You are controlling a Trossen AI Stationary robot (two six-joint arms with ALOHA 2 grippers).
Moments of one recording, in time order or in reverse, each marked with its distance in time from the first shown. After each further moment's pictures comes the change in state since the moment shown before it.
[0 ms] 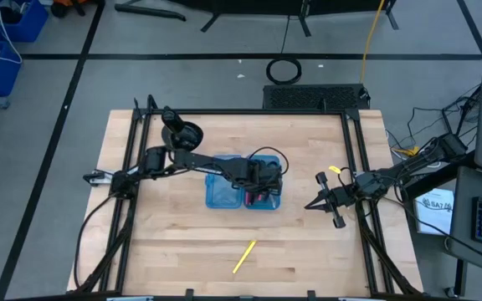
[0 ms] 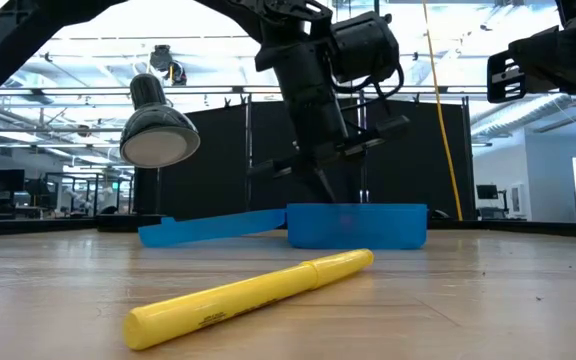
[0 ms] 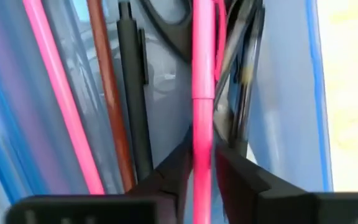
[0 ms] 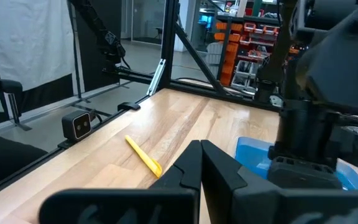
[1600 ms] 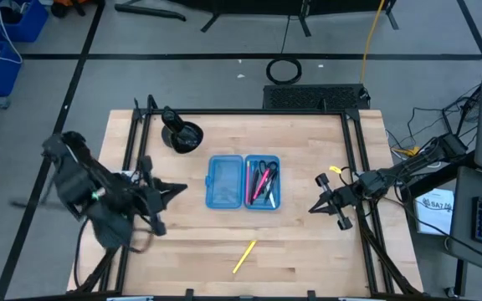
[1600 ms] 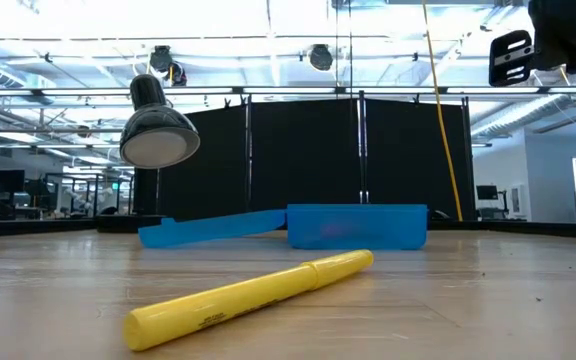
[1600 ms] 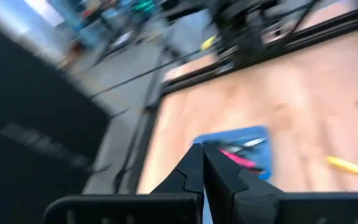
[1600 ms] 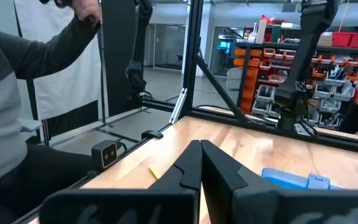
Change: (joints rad) left arm -0.766 -0.883 -0.078 -0.463 -0.936 1.073; right arm 0.000 0.000 0.001 0.109 -0.101 0.031
